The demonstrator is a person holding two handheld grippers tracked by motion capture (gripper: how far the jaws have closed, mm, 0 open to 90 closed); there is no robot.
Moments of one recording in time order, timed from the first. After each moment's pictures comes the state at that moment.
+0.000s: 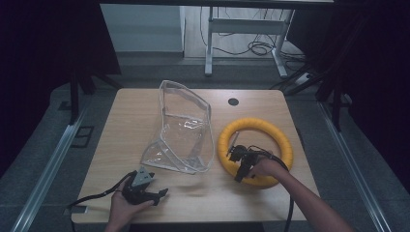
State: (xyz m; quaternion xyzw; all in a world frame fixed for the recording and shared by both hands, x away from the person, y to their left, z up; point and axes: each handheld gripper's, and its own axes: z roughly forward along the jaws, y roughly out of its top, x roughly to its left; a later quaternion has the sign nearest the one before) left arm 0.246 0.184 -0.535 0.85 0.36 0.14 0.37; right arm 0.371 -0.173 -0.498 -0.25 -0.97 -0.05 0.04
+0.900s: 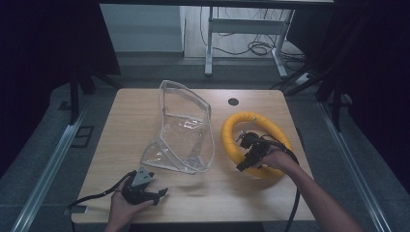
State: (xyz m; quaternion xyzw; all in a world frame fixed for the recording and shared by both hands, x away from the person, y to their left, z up) left arm 0.246 0.185 -0.534 0.85 0.36 0.14 0.37; right arm 0.376 -0.200 -0.443 -0.29 -0.94 -0.16 0.05
